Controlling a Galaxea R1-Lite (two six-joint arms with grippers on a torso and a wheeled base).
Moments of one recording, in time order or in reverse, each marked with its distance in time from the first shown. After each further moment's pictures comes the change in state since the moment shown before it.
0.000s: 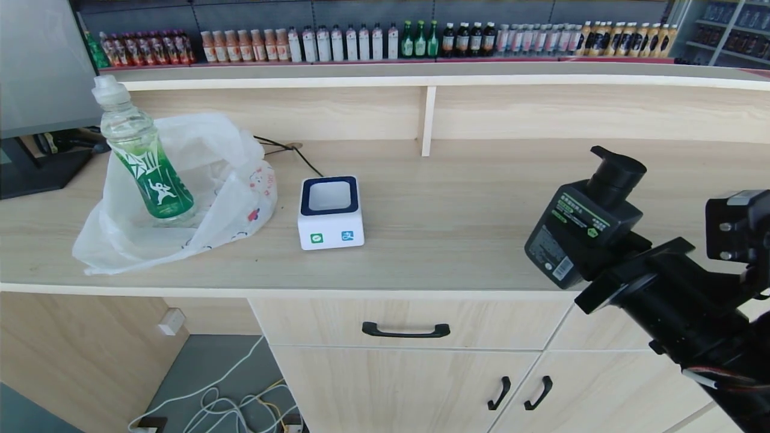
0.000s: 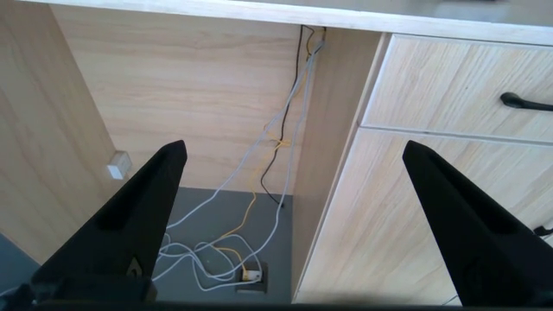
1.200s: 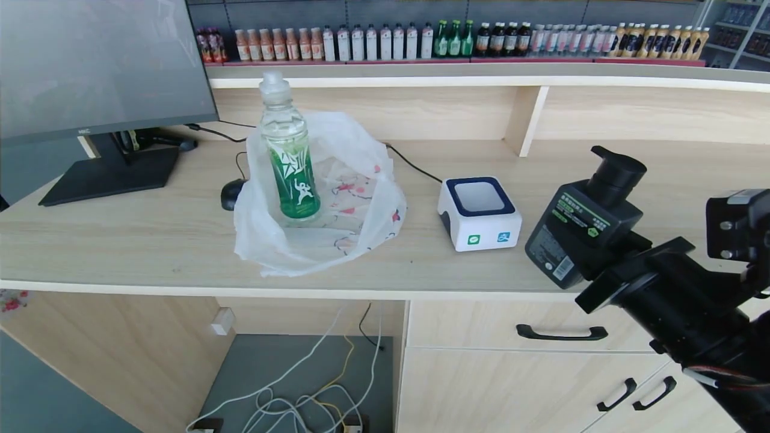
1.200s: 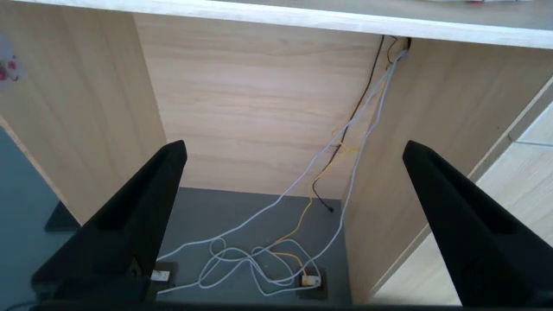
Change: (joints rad) left arm 0.000 0.000 0.000 0.000 0.000 0.002; right arm 0.000 -0.008 0.000 0.004 0.003 0.004
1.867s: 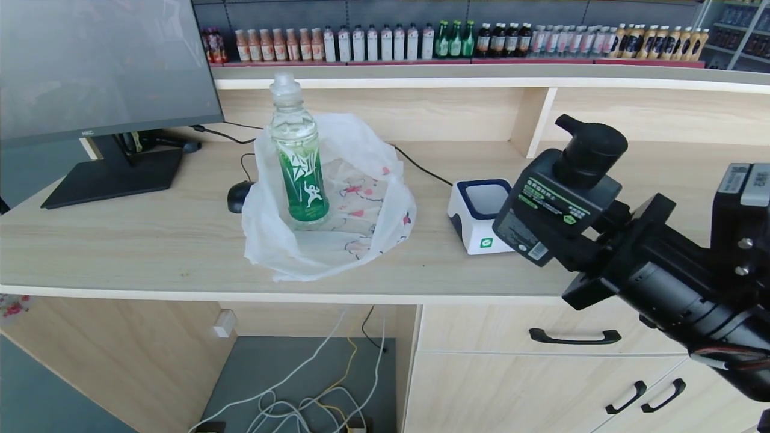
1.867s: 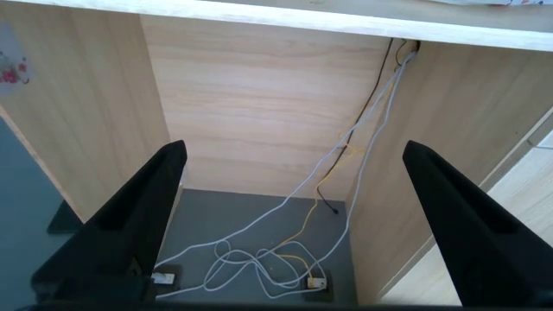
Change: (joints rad) left arm -0.001 0.000 0.000 0.001 0.000 -0.002; right arm -0.027 0.016 -0.129 -0.002 0.400 -0.204
